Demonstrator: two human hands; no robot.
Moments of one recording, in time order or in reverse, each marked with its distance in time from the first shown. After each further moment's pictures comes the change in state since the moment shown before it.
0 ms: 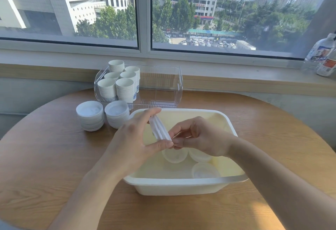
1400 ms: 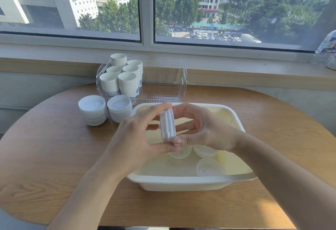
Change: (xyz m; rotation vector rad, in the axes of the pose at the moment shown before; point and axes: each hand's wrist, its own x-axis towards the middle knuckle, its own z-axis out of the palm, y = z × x) left_hand -0.004 -0.003 0.003 -0.115 0.034 0.147; right_hand 0.004 -0.008 0.002 0.105 0.062 -0.044
